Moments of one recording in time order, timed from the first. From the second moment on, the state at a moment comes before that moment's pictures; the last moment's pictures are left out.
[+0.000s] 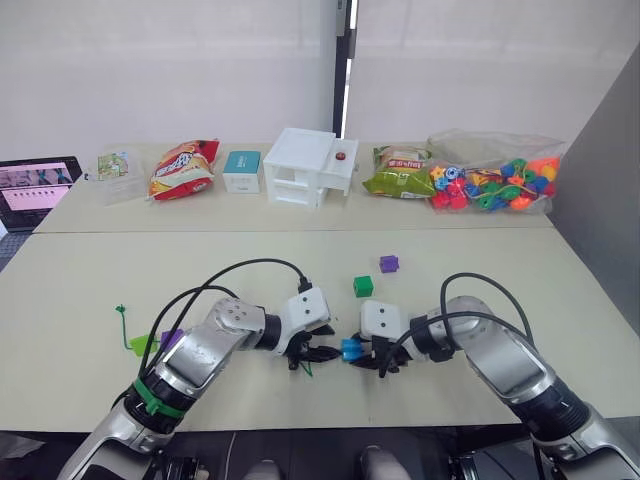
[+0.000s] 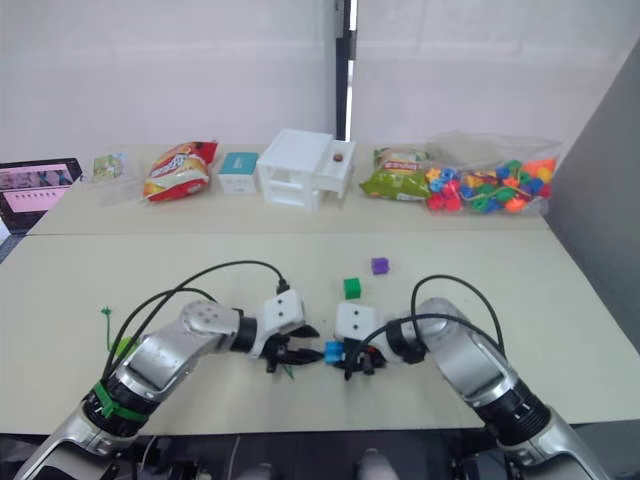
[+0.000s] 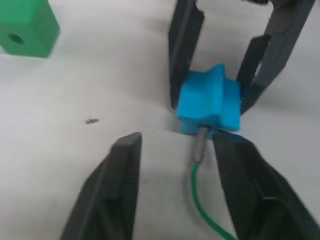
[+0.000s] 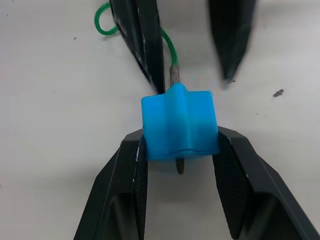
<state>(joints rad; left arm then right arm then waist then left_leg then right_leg) -0.50 0.57 -0.40 -0.24 -0.23 0.66 -0.97 -0.47 -0.66 0.43 -0.31 0.02 0.62 1.14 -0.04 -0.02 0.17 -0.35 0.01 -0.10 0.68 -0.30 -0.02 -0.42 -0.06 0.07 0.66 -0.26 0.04</state>
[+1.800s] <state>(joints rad) -0.44 0.47 -0.43 -0.12 -0.14 0.48 -1.00 -0.45 -0.69 0.42 -0.36 0.06 0.72 1.08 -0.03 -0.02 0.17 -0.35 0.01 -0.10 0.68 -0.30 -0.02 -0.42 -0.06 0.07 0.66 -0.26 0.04</state>
